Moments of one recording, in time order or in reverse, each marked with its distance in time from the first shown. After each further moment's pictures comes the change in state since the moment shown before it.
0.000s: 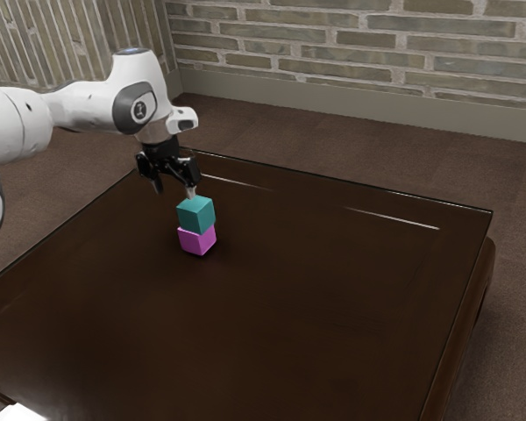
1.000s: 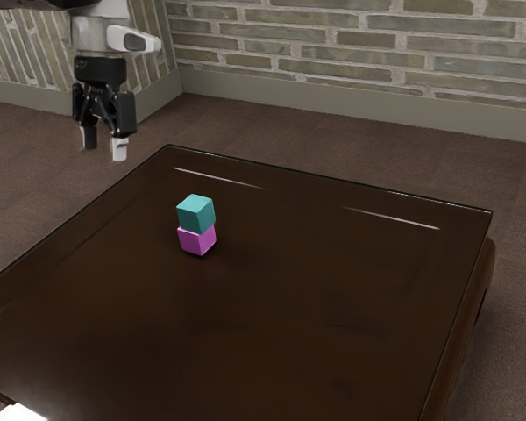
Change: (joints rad) arm -0.134 -0.438 0.037 0.045 -0.079 -0.905 0.170
